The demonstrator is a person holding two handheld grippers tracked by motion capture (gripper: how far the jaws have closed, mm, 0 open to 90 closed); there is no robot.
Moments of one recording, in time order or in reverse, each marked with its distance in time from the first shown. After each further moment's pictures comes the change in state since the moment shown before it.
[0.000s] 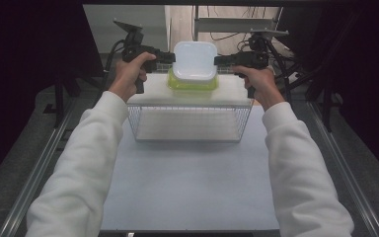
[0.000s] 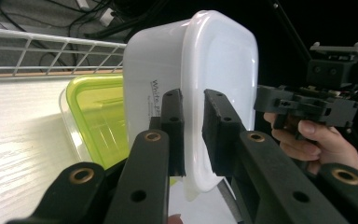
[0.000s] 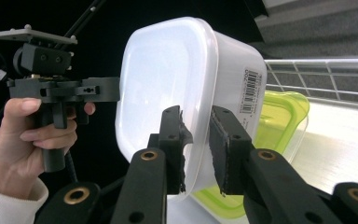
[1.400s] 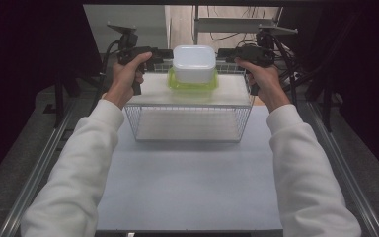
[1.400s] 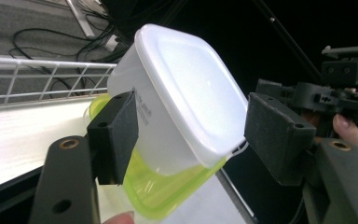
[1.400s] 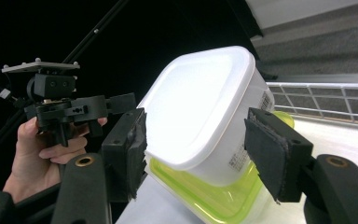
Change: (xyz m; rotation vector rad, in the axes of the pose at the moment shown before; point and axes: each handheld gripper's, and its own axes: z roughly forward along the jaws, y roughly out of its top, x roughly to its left) left arm 0.006 -0.010 -0.012 -0.090 0.017 0.098; right arm 0.002 0.004 -0.016 -0.084 -0.005 0.001
